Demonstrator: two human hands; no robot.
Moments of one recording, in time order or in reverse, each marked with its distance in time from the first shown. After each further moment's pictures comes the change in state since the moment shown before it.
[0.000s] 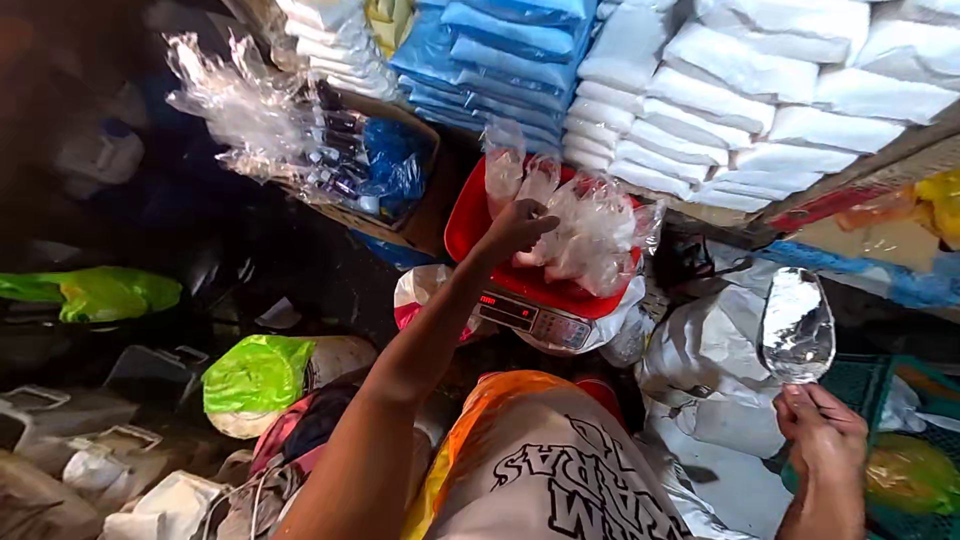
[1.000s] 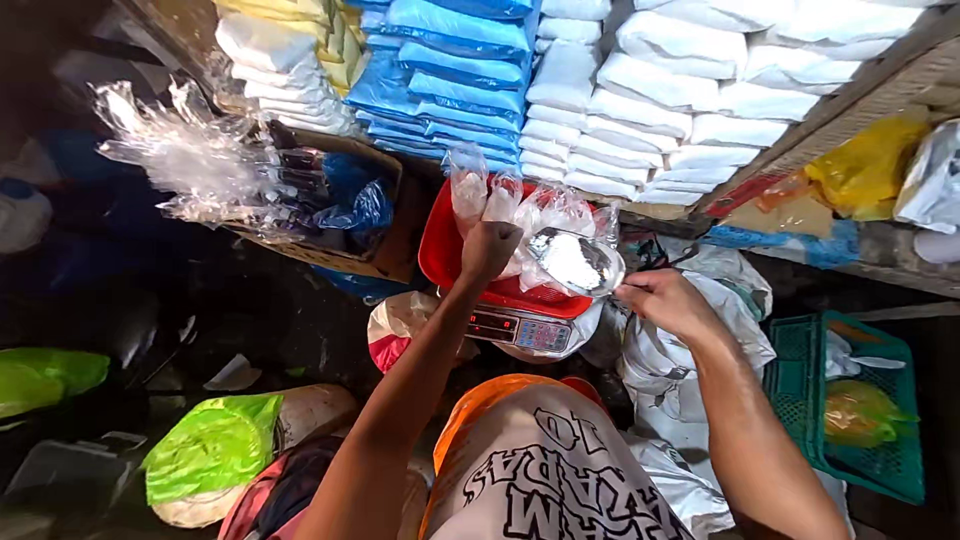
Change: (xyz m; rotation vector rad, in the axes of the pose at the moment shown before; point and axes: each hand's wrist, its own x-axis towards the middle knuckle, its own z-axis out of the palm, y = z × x) left_hand -0.017 -0.002 0.010 0.397 0.265 0.175; right_hand 0.057 -0.137 0.158 -0.557 -0.437 -0.101
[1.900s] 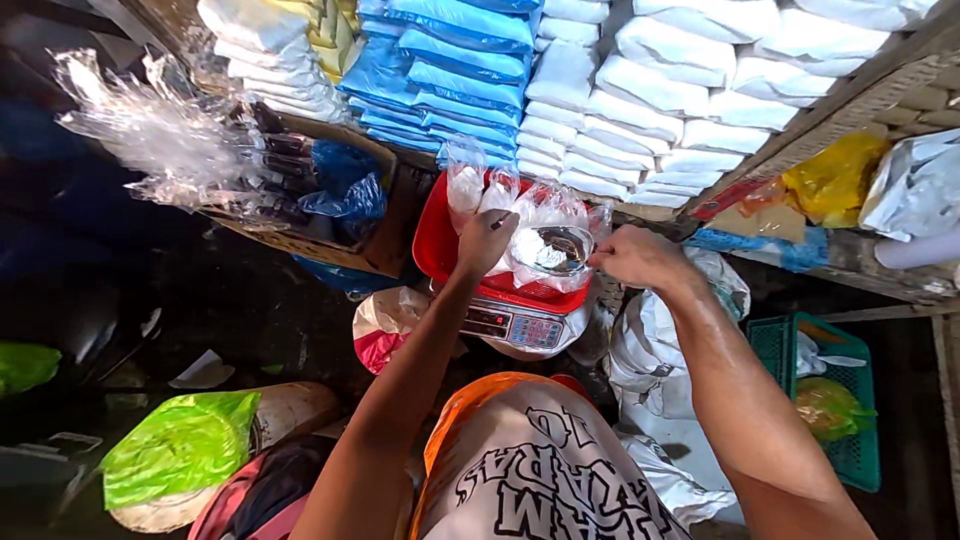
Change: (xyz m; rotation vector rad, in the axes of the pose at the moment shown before) left_hand 0.003 -0.011 0.003 -0.231 0.033 -0.009; right_hand 0.057 -0.078 -0.013 -0.554 -0.222 0.079
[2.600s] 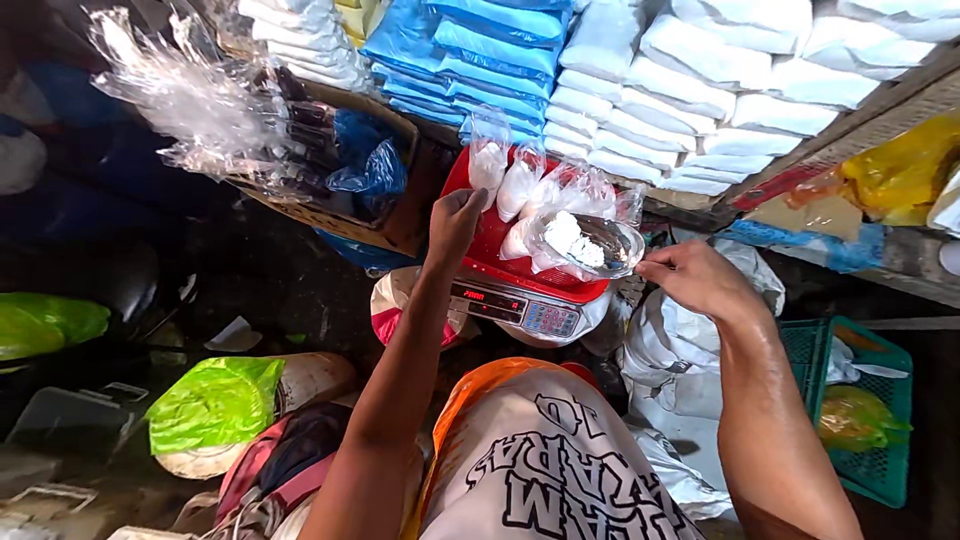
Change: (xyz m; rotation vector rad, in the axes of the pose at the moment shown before) left_hand -0.035 -0.012 -0.062 -0.328 0.144 -0.106; right_hand -0.031 0.048 0.029 0.249 0.125 -0.076
